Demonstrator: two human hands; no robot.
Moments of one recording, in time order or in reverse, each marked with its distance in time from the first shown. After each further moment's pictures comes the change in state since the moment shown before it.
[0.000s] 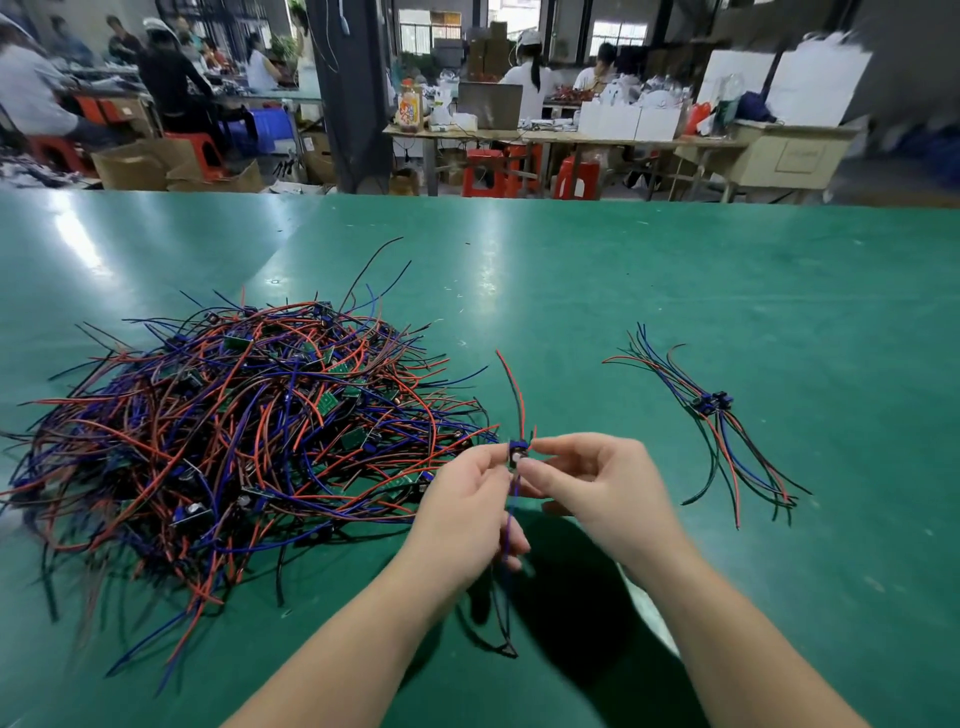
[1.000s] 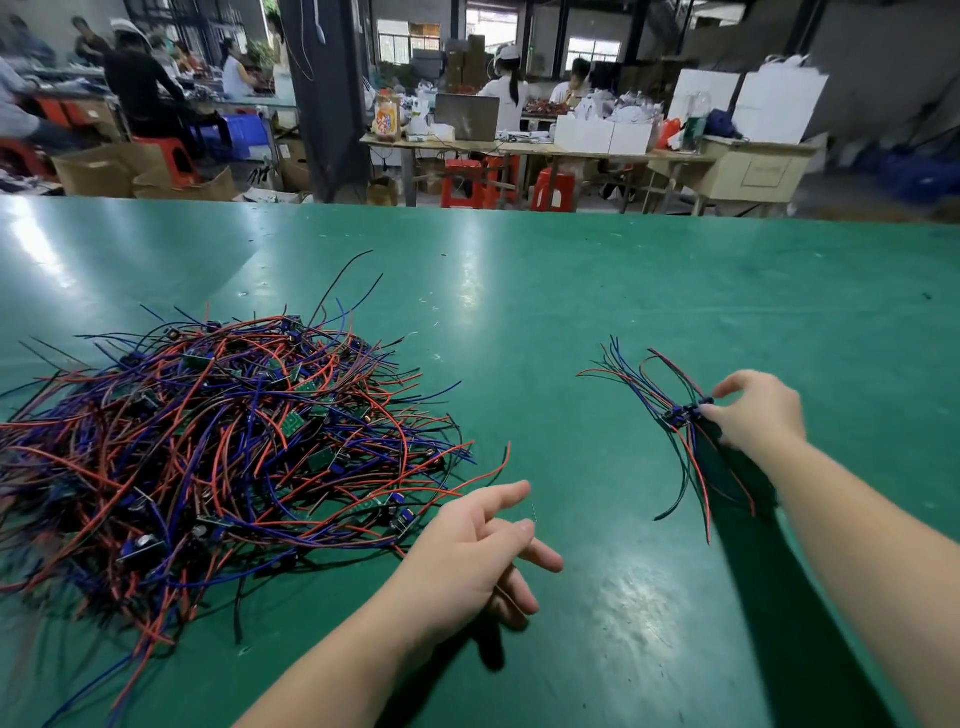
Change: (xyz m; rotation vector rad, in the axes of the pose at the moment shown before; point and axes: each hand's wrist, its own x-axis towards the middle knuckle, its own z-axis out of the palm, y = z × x) left_hand -0.007 -0.001 0.006 -0.004 -0.262 -0.084; right_hand 0.114 0.034 -0.181 -0.805 0.542 0.257
